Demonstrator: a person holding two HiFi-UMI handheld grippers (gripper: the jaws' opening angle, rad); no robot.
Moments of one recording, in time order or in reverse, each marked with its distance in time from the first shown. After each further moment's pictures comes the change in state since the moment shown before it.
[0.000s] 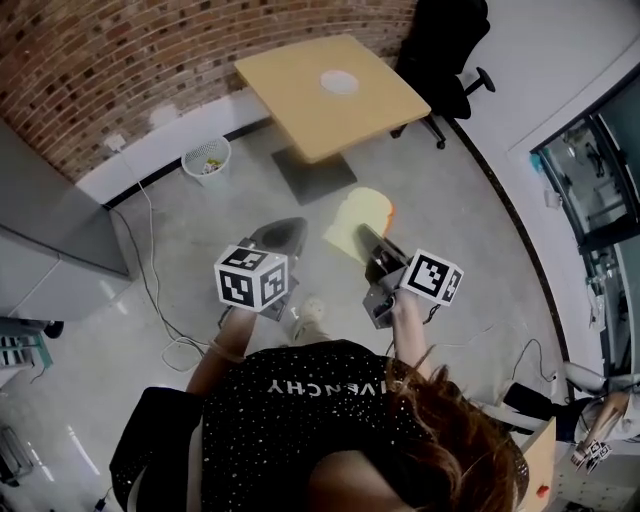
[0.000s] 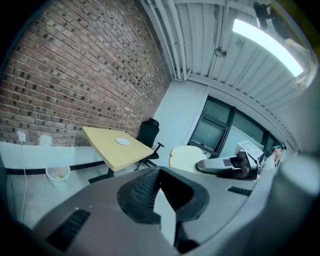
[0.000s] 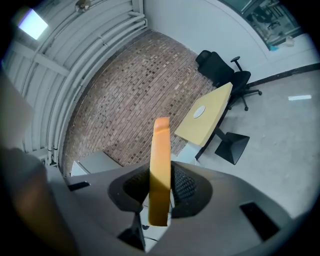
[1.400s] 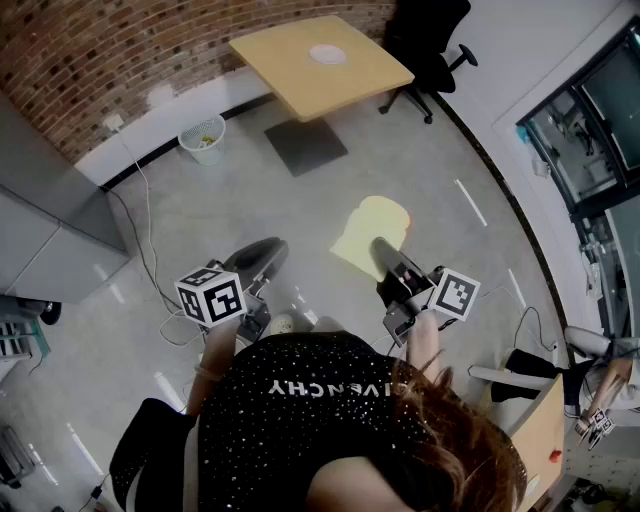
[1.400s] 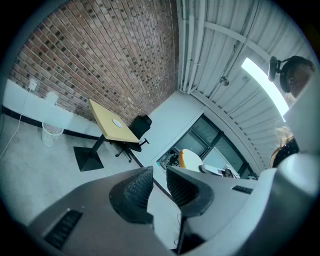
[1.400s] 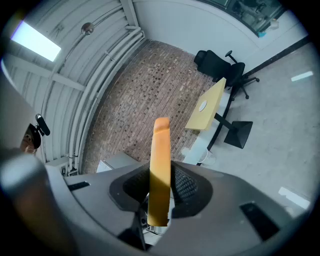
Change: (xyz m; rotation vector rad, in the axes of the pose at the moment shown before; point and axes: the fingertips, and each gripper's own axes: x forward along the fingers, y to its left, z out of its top) left arm -0.157 -0.072 -0.097 -0.308 -0.030 -0.196; right arm -0.159 0.067 -0.098 0.054 -0.016 0.177
